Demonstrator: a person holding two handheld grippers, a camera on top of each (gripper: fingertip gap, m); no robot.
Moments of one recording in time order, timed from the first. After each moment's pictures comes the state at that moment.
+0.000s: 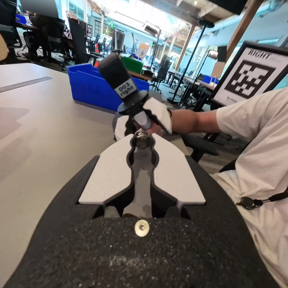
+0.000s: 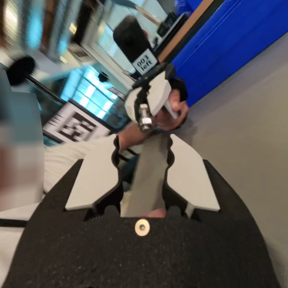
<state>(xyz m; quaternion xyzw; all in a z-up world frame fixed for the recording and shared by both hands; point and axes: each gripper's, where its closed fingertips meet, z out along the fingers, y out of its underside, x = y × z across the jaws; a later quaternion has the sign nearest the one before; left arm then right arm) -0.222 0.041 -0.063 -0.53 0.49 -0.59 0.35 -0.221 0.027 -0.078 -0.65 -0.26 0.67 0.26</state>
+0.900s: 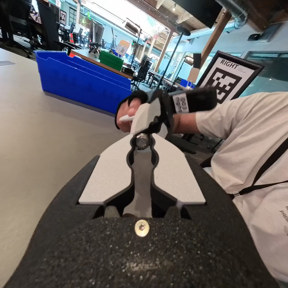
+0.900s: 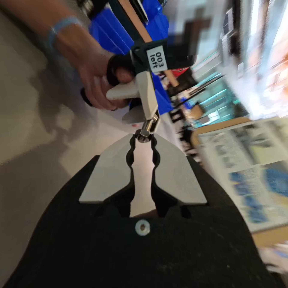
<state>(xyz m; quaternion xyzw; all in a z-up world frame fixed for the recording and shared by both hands) -0.219 0.022 -0.064 -0.52 0.49 -0.65 0.28 -0.220 0.029 -0.080 -0.49 -0.58 -0.01 0.65</state>
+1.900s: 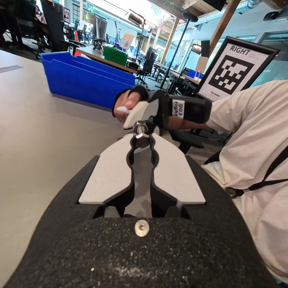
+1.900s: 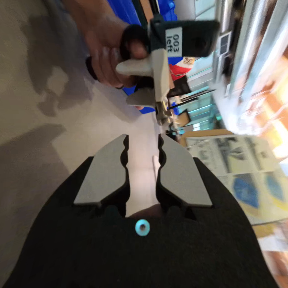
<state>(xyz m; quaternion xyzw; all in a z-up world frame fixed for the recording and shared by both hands) -0.220 0.024 -0.066 -0.52 0.51 -0.61 0.31 -0.205 0.037 -0.092 -0.41 -0.63 -0.10 0.65</state>
